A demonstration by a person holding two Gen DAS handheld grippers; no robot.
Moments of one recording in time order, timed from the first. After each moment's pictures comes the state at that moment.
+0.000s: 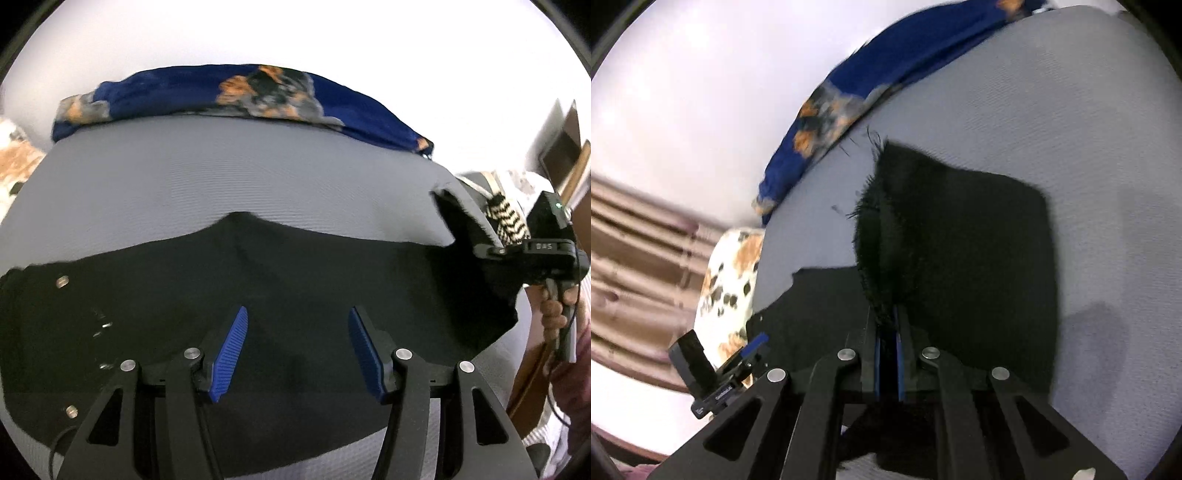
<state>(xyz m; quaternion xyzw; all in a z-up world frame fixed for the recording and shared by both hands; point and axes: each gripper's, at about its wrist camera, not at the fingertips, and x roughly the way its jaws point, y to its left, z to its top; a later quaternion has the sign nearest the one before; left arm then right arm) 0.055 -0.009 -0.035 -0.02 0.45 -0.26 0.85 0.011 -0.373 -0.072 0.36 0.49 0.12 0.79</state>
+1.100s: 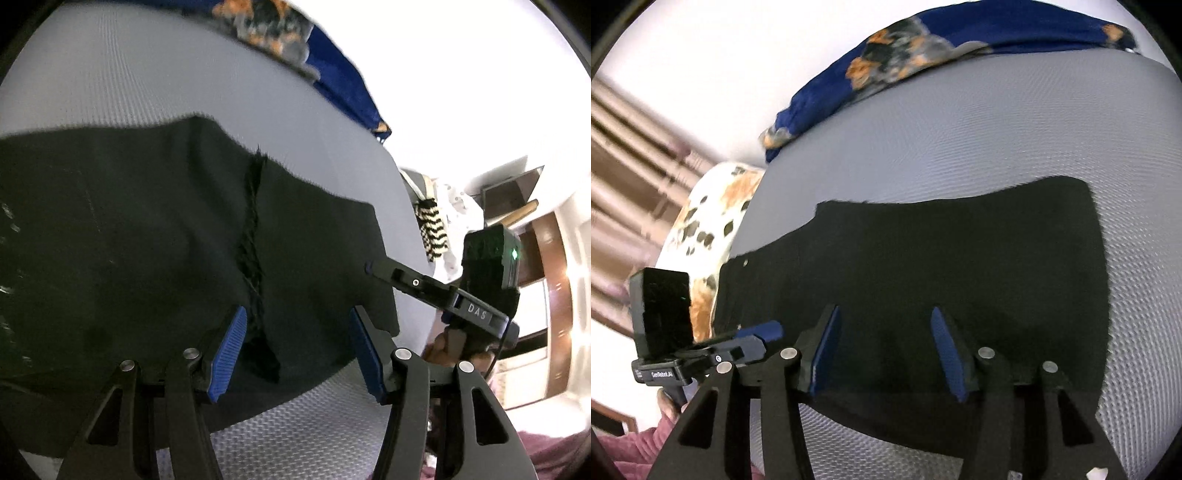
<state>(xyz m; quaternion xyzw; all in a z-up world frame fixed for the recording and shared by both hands) 0.063 0.001 -0.099 -0.19 0.57 -0.37 0.71 0.009 -0.255 -0.077 0.25 0.49 0.10 0.83</state>
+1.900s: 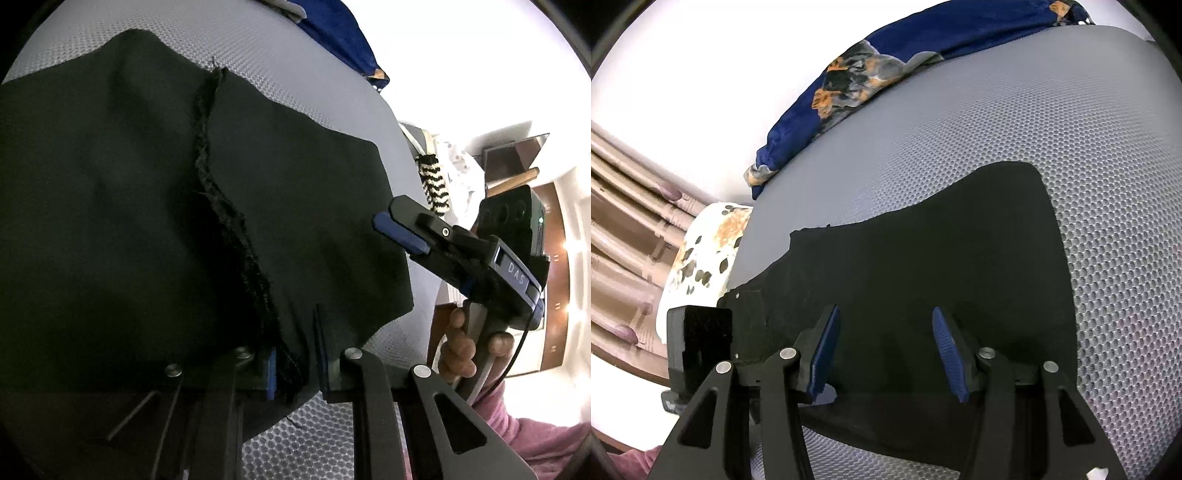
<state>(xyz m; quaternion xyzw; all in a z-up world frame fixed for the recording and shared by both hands) 0.063 -0.067 -0.137 -0.15 0.61 -0.40 0.67 -0.001 -0.283 -0.094 0.31 0.46 0.08 0.83</state>
